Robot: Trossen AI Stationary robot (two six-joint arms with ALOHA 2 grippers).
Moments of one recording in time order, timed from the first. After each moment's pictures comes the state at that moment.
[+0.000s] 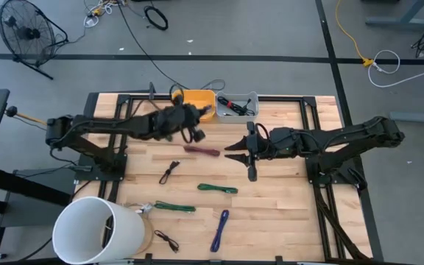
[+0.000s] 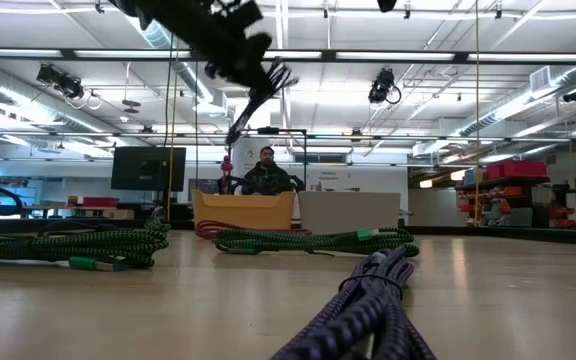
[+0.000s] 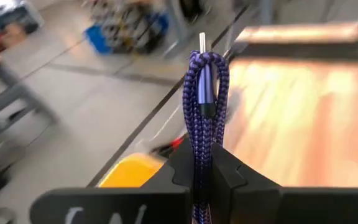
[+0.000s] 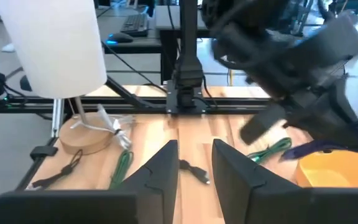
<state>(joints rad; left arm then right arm) 0.17 1.39 0.98 0.04 -0.51 0.12 0.16 1.26 1.07 -0.07 0.16 0.02</state>
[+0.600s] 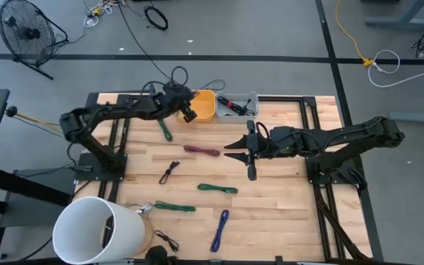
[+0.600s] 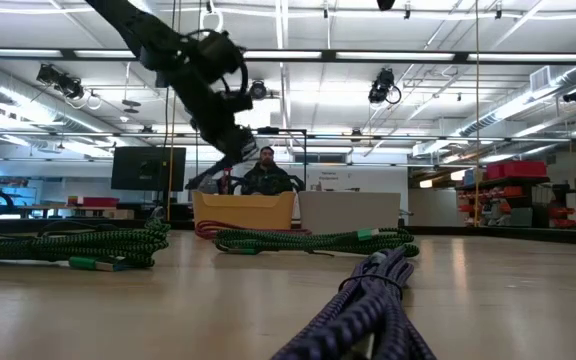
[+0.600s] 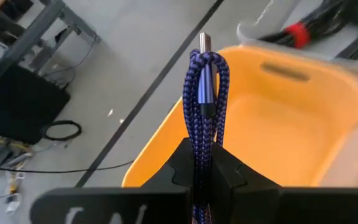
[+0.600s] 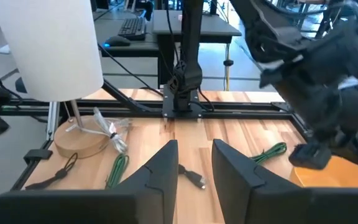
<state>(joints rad) 0.53 1.58 0.98 -0.05 -0.45 0.25 0.16 1.26 1.07 -0.05 0.17 0.00</state>
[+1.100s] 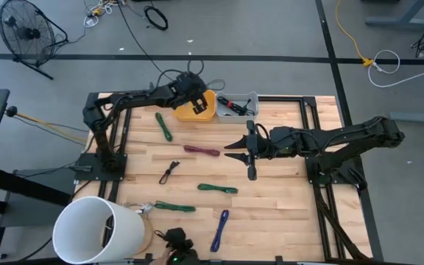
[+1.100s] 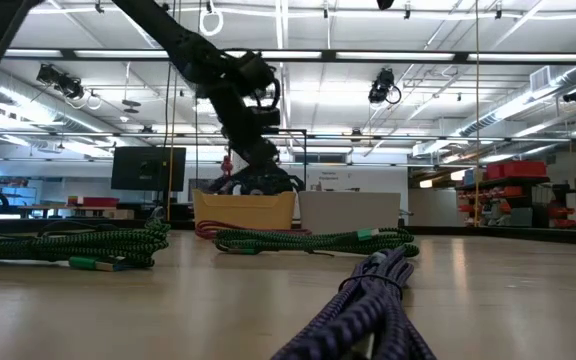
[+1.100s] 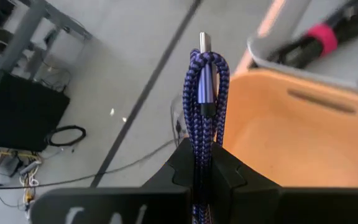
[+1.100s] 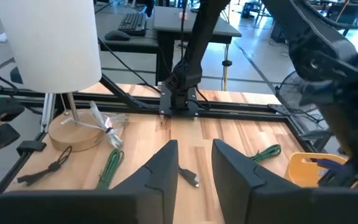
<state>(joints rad) 0.59 1.84 1.30 -0.19 -0.41 0.36 0.16 1.26 1.07 -0.06 0.17 -0.05</state>
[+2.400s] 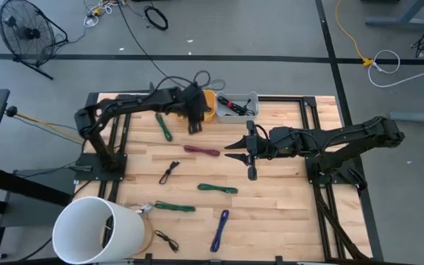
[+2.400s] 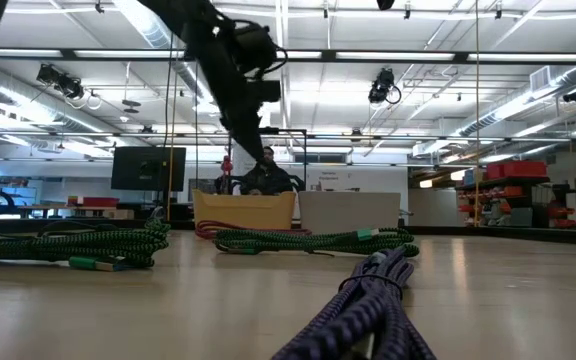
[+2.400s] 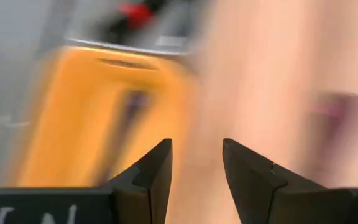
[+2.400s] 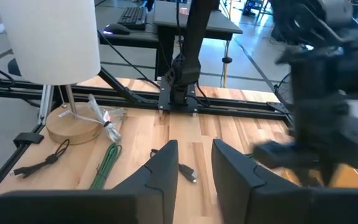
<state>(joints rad) 0.44 1.72 1.35 -0.62 -0.04 0.26 0.16 1.26 1.07 -0.08 0.17 -0.07</state>
